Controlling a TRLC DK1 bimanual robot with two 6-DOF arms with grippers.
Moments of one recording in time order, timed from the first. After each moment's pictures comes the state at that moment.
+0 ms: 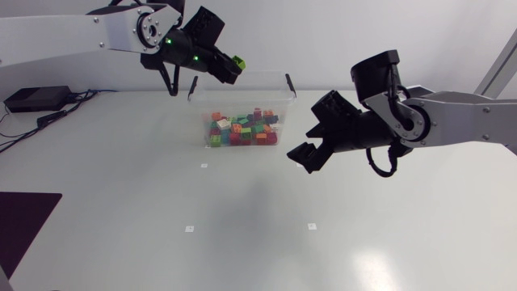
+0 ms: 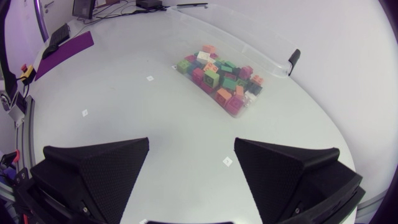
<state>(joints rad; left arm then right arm) -0.33 2.01 1.80 -0.34 0.33 0.44 0.36 1.57 0.98 -0.19 -0.30 -0.41</state>
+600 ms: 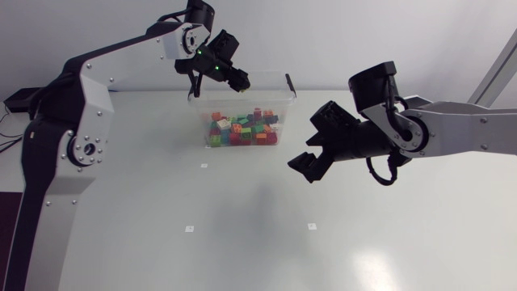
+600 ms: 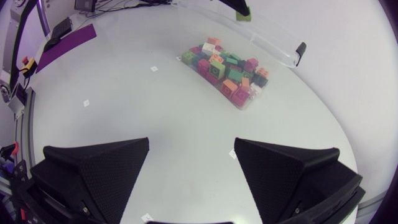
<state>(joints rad) -0.31 2.48 2.42 -0.65 0.31 0.39 0.37 1.56 0.94 -0.18 -0.28 -0.43</state>
